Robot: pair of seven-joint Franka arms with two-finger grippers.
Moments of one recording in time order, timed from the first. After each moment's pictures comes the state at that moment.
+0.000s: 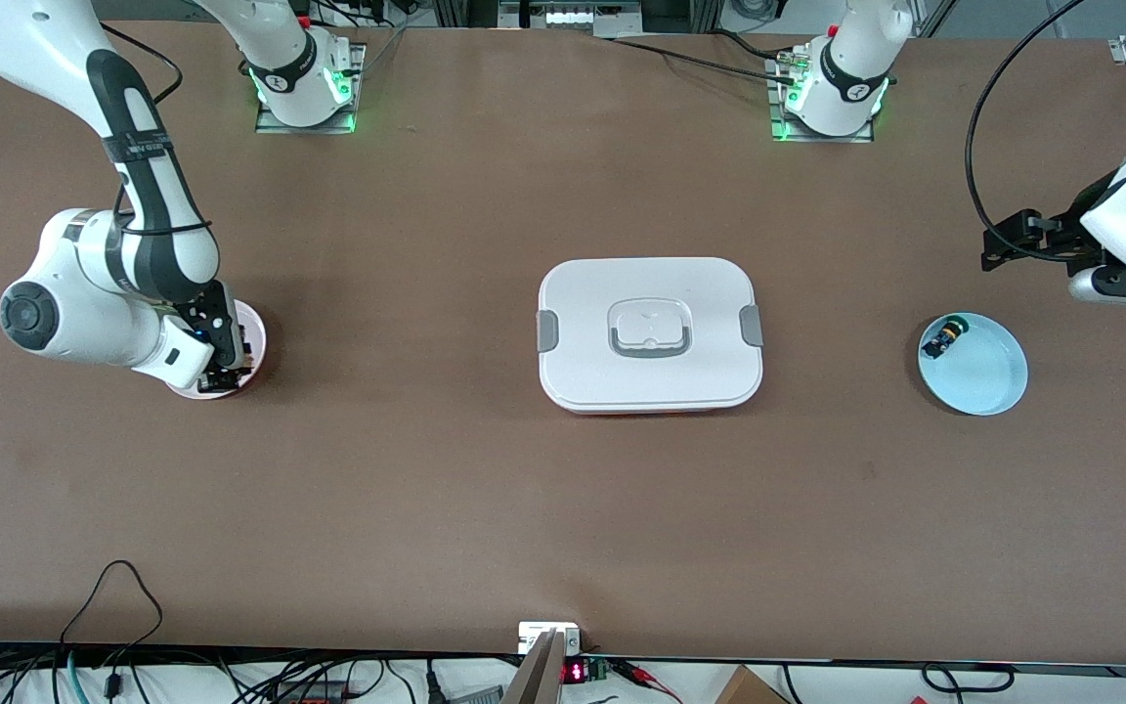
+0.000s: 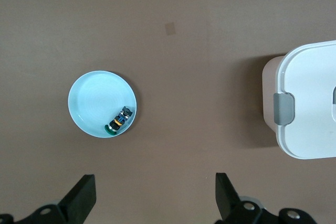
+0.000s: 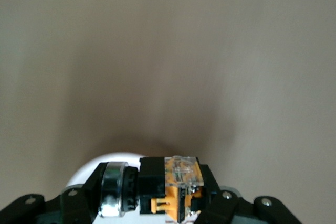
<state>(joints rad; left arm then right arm) 0.03 0.06 -0.04 -1.60 0.02 1.58 0.05 0.07 0.42 -0.06 -1.88 0.20 2.05 -1.89</state>
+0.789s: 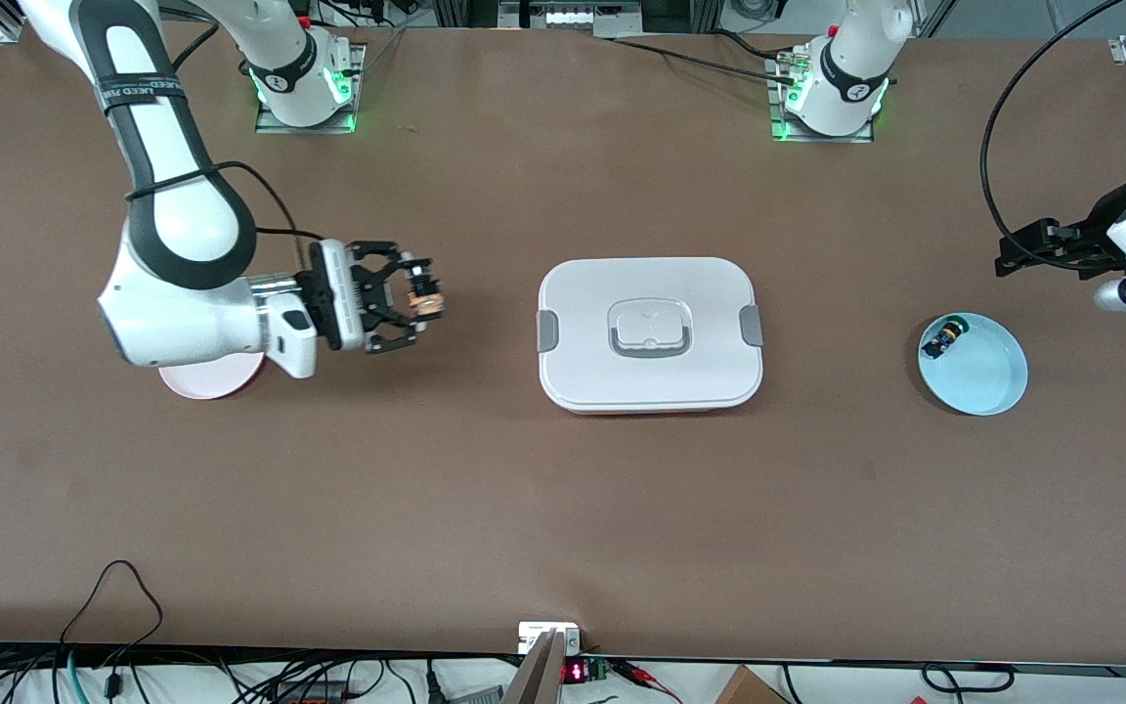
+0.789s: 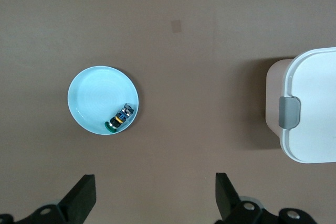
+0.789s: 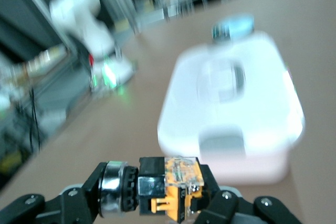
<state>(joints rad) 0.07 0.07 -0.05 -1.60 0.00 1.58 0.05 0.22 0.43 0.07 -1.72 1.13 1.72 -1.71</state>
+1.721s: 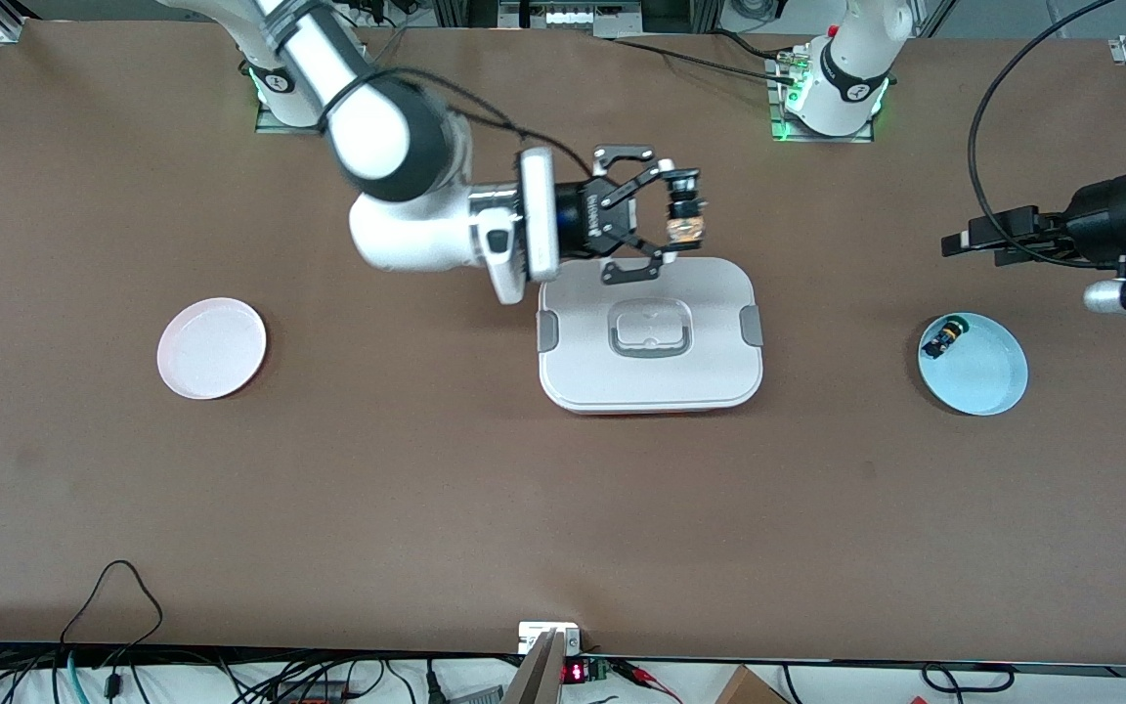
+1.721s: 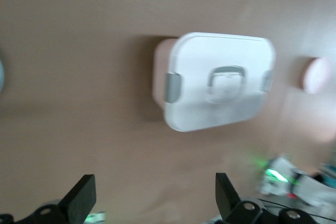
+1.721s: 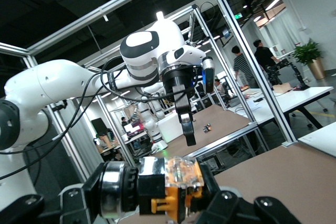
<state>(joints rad) 0.20 0.13 -0.04 -1.58 -0.58 1.38 0.05 0.68 0.51 0.09 -1.47 1.99 2.22 -1.71</state>
